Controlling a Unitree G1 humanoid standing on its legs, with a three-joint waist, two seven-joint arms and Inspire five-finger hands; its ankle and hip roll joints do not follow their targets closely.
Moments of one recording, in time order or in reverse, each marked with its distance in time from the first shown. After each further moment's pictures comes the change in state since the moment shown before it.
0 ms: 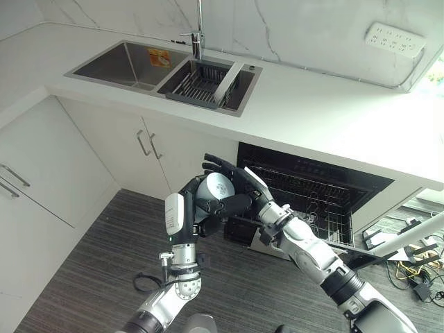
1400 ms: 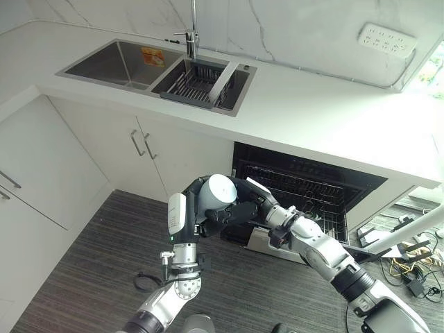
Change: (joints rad) left arm 0.000 -0.006 0.010 0.008 -0.022 -0.016 -0.067; right arm -0.006 -0.076 -0.007 -0.001 0.011 0.134 0.079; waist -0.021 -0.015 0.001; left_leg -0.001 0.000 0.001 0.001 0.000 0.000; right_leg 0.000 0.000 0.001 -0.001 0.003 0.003
